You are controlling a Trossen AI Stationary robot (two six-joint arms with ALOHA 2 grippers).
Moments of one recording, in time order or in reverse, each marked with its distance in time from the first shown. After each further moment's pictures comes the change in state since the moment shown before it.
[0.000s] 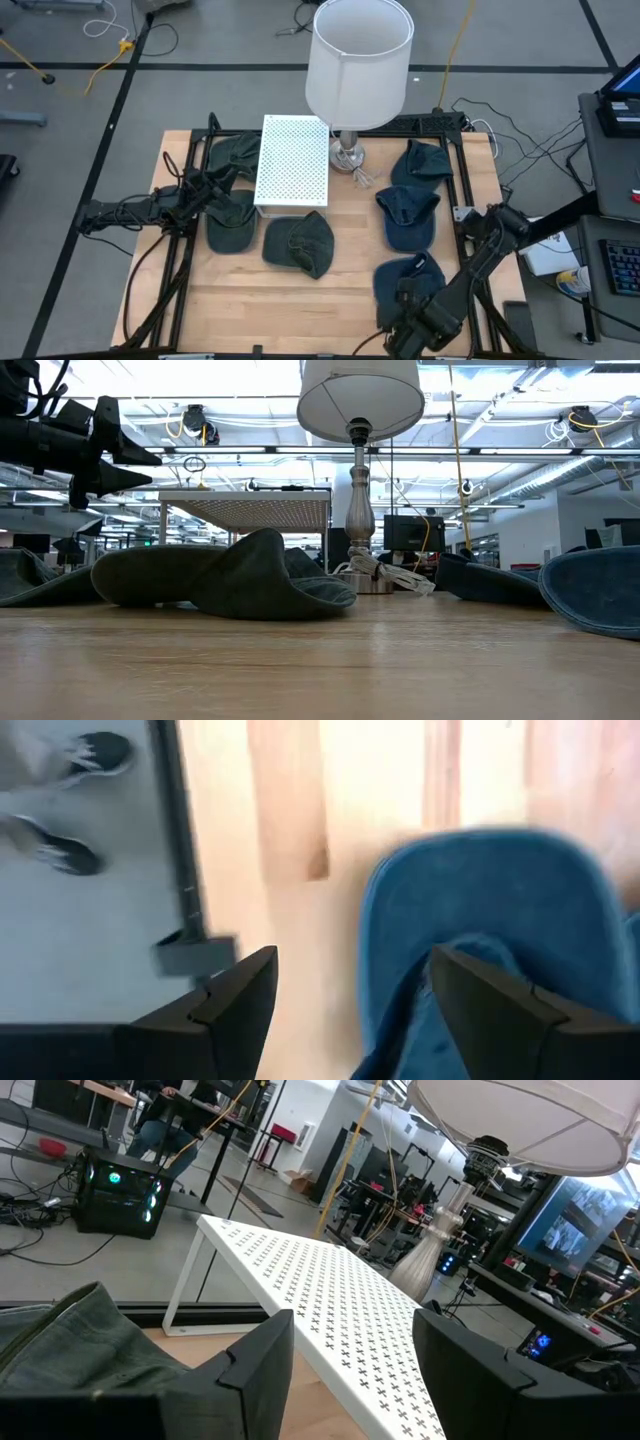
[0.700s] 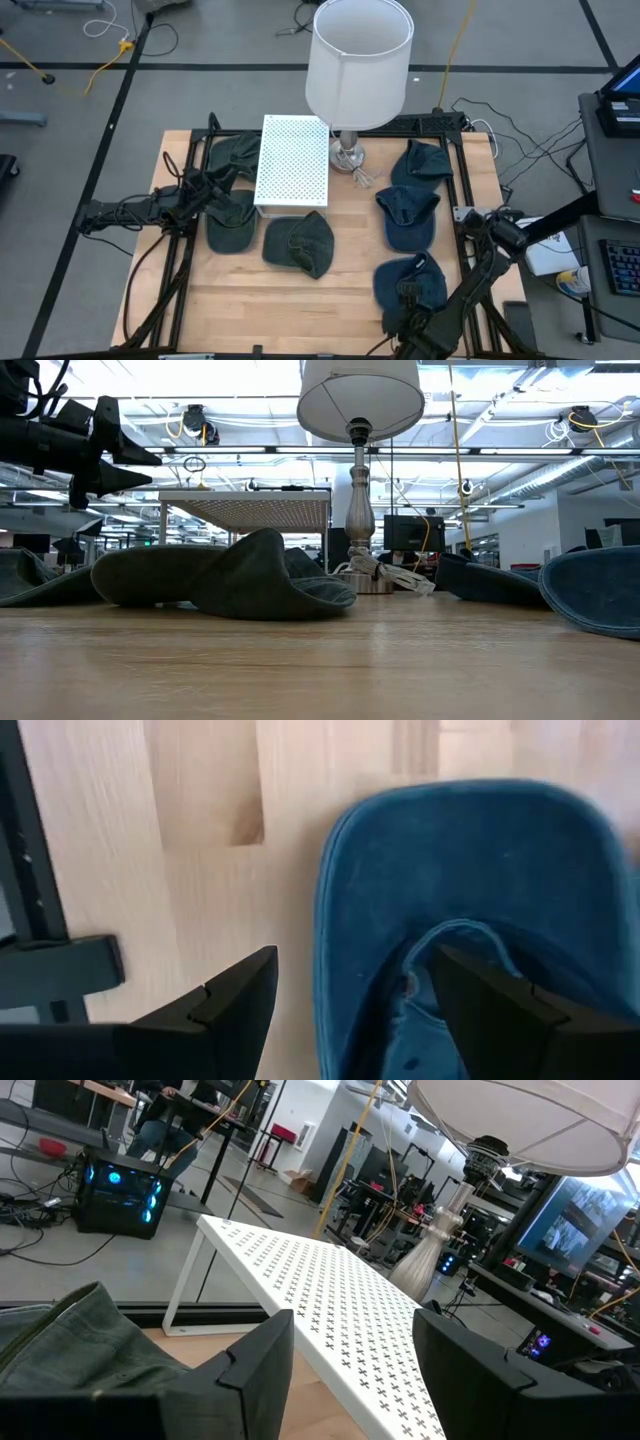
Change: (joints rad) left arm 0.000 0.000 0.000 0.000 0.000 0.000; right arm 0.083 0.076 -0.166 0.040 0.115 0.068
